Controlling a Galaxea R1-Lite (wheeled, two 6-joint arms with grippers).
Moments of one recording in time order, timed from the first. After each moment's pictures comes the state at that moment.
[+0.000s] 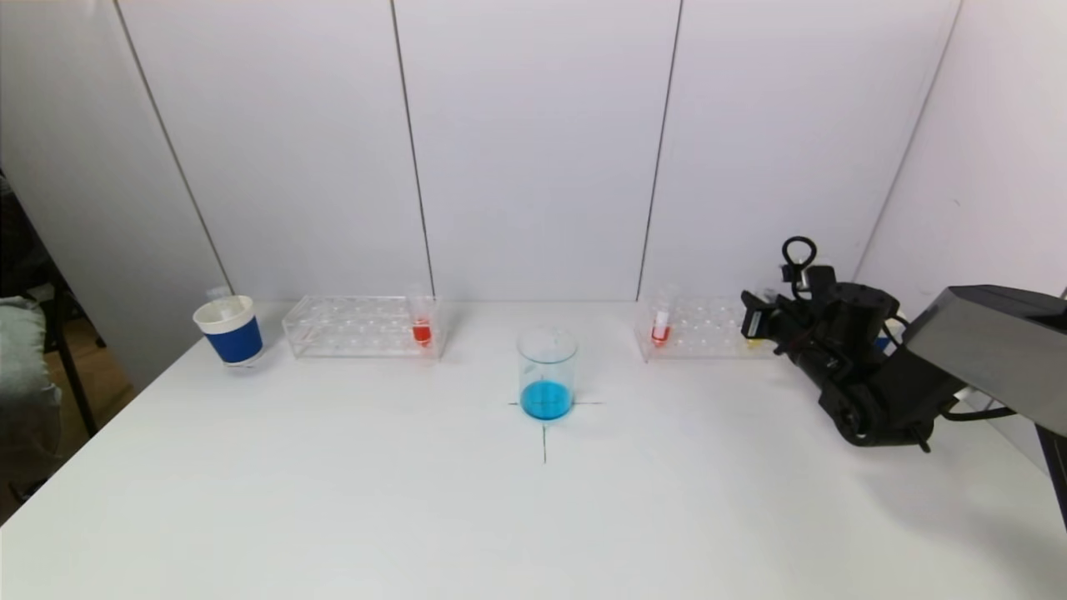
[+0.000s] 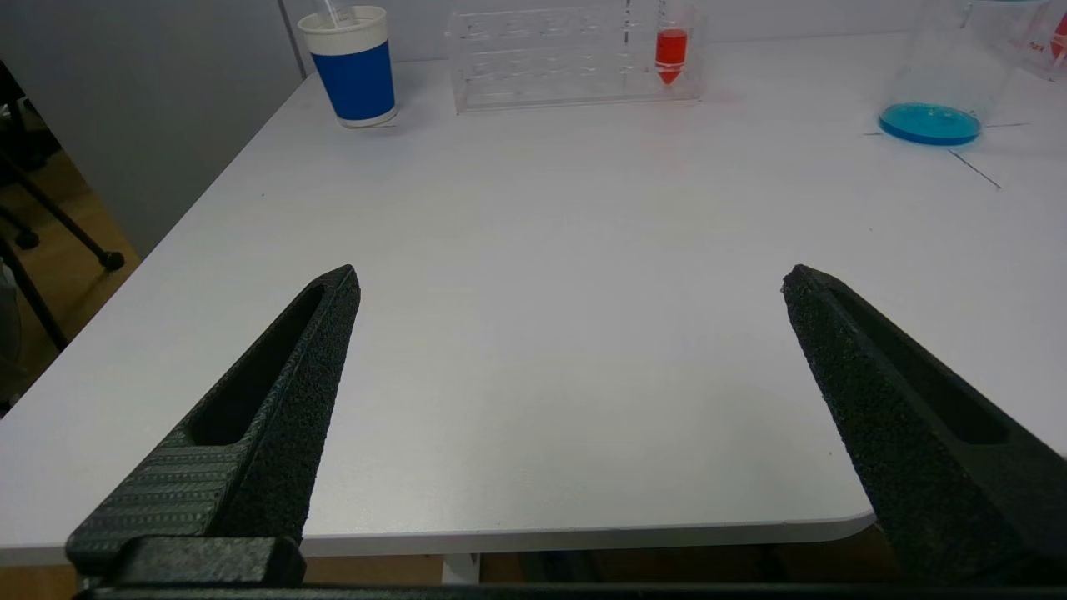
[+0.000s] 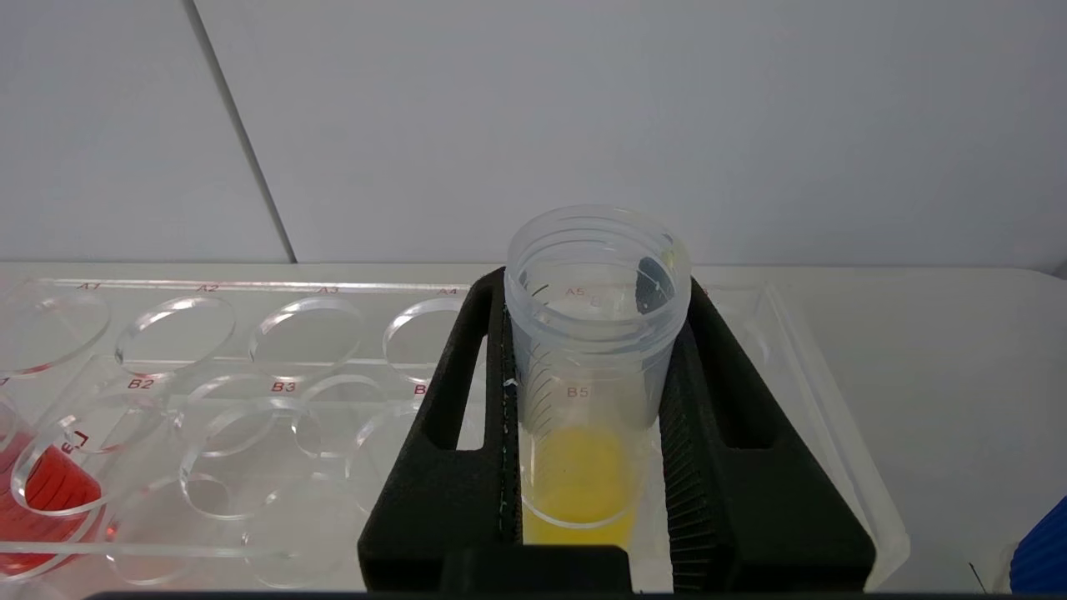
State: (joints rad) left arm 0.00 0.00 0.00 0.00 -0.02 0.03; right arm 0.02 2.44 -1.08 -1.30 -0.01 0.02
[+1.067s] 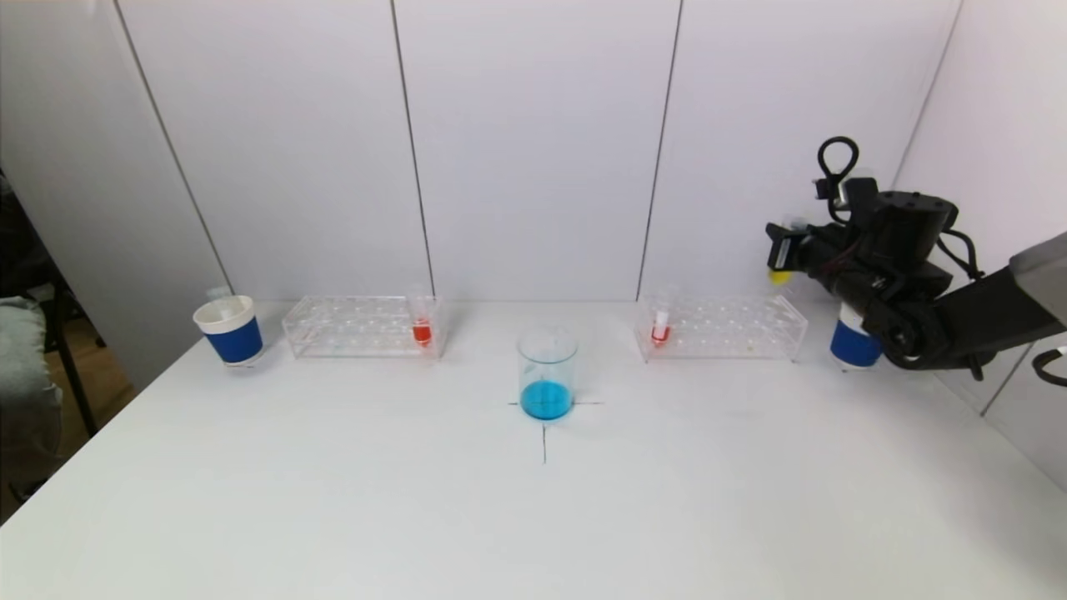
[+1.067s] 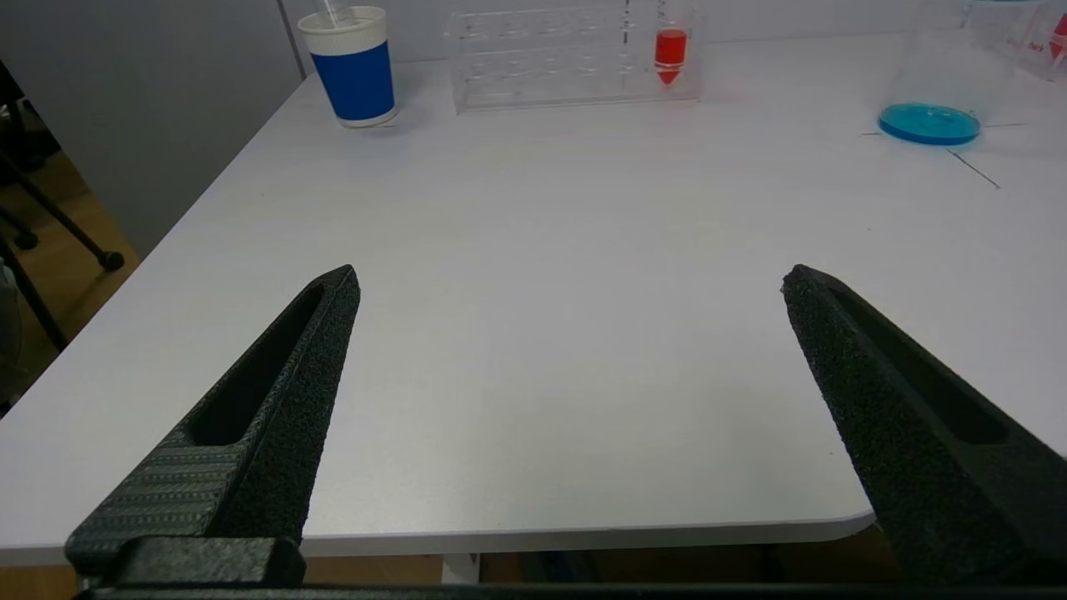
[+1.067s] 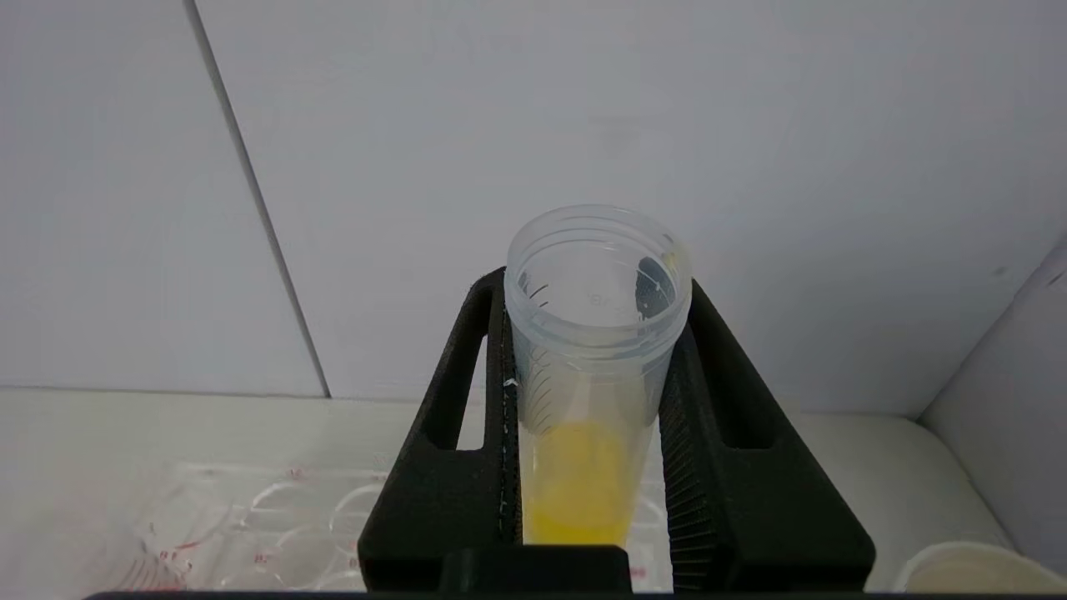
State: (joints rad) left arm 0.00 0.00 0.00 0.00 -0.02 0.03; right arm 0.01 2.18 -1.25 -0.93 -0.01 -0.01
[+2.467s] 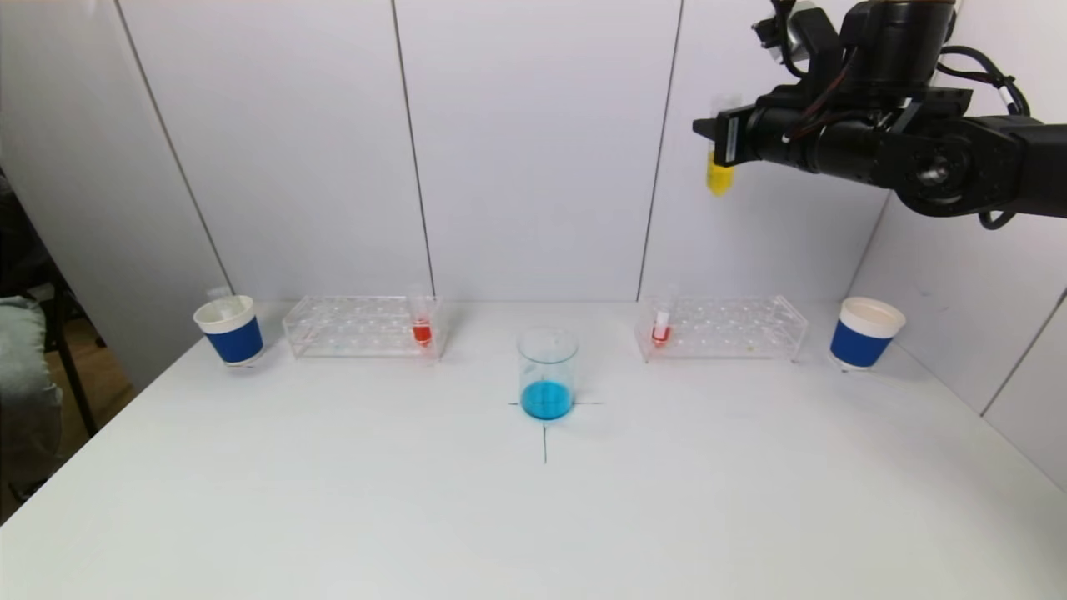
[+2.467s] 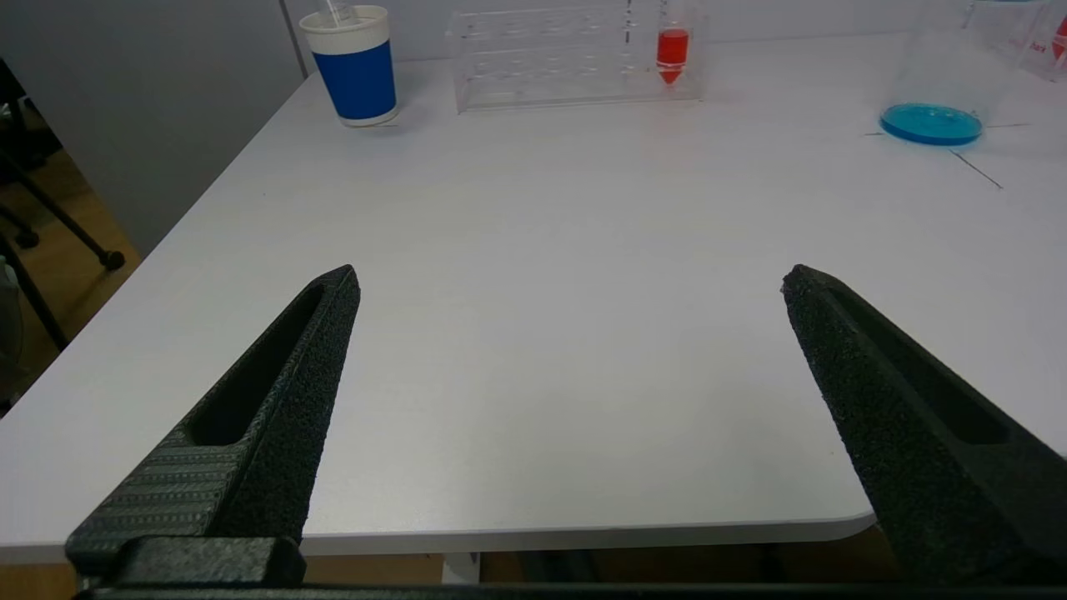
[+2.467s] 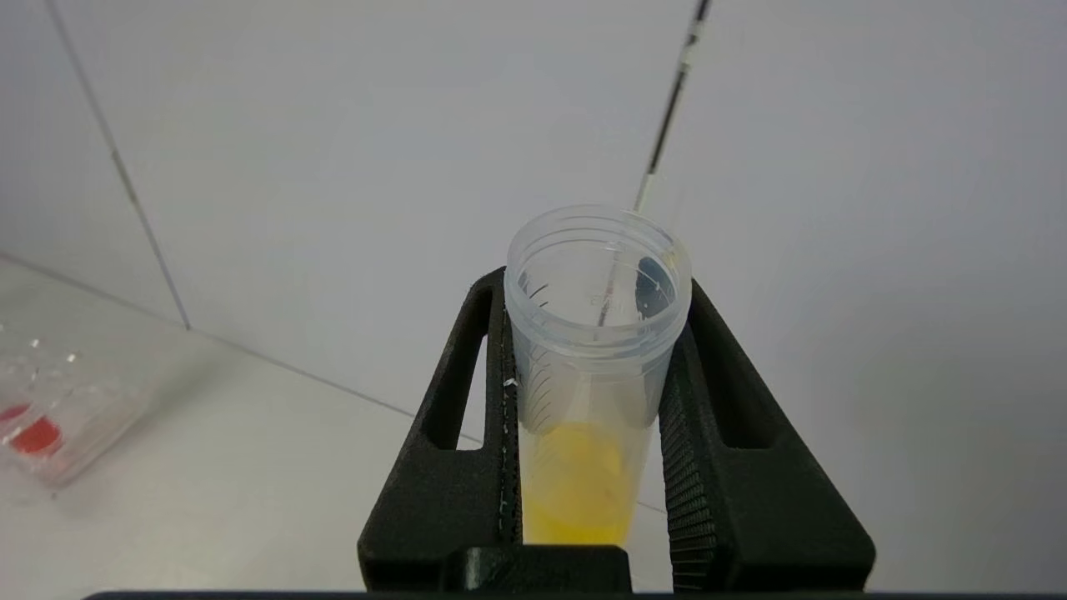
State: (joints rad) left arm 0.00 0.00 0.00 0.00 -0.02 0.03; right arm 0.24 2.03 -1.78 -0.21 0.11 -0.15
